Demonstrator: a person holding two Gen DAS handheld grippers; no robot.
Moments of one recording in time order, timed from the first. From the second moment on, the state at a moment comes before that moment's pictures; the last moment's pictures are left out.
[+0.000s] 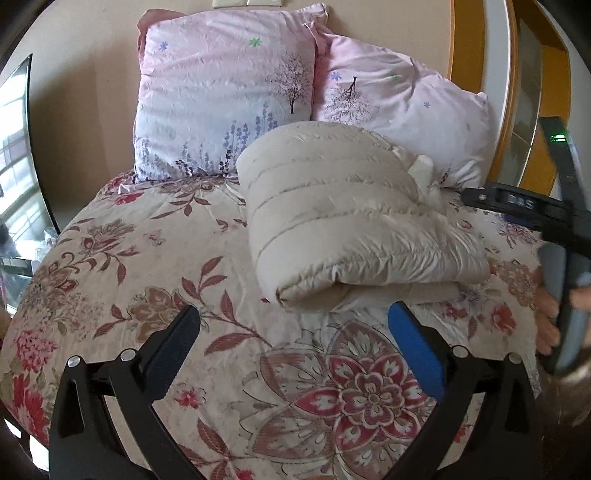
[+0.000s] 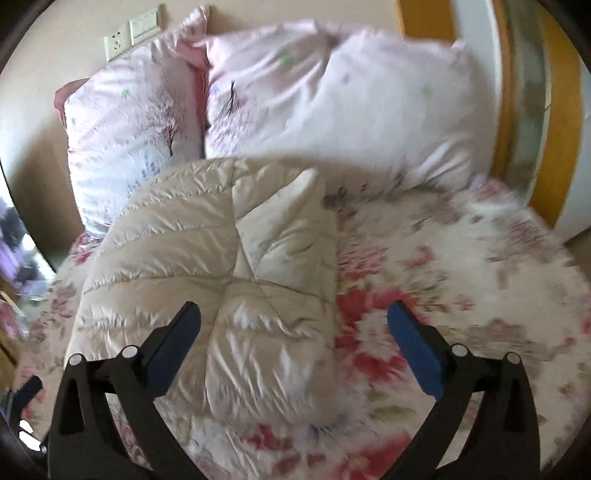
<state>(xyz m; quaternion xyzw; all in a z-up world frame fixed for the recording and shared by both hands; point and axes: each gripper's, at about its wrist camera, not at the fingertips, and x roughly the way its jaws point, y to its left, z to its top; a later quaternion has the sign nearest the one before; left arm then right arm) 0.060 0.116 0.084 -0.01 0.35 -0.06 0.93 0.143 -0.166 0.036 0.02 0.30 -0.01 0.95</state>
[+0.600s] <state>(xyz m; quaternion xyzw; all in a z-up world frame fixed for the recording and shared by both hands) 0.065 0.117 0.063 0.00 0.41 -0.02 0.91 0.086 -0.134 -0.013 -0.04 0.39 0.00 0.92</state>
